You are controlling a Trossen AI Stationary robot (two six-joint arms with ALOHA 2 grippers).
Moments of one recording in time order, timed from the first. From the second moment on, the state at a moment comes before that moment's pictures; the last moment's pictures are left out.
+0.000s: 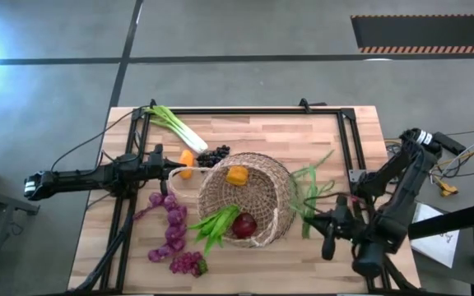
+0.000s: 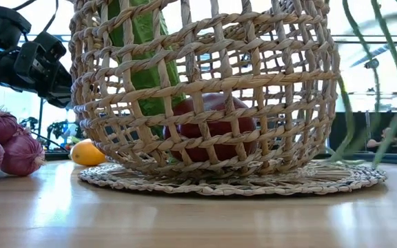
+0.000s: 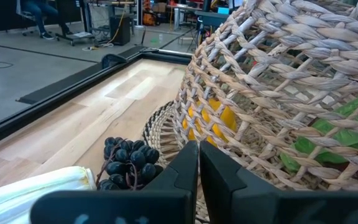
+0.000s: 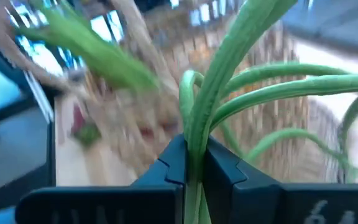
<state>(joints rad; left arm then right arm) 0.16 0.24 0.00 0.04 -0.08 -0.10 1.03 1.36 1.05 -0.86 1.12 1.39</state>
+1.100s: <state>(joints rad) 0.16 0.24 0.00 0.04 -0.08 -0.10 0.64 1.82 1.81 -0.15 1.17 -0.26</state>
